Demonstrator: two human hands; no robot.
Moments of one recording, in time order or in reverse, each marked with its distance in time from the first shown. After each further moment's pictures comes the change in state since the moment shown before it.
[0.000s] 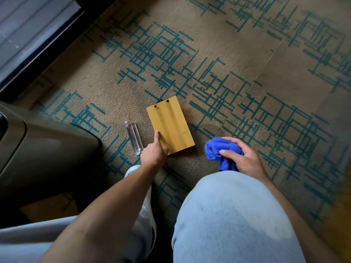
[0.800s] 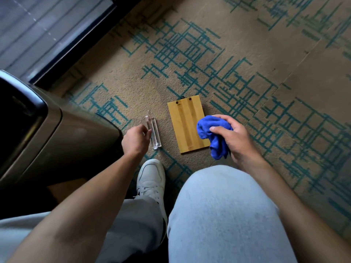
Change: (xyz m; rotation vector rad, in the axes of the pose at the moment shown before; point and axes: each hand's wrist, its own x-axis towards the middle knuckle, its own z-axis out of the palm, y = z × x) left_hand -0.001 -0.070 -0.080 -0.065 0.330 -0.104; right_hand 0.046 -0.024 0.076 -0.068 -0.167 -0.071
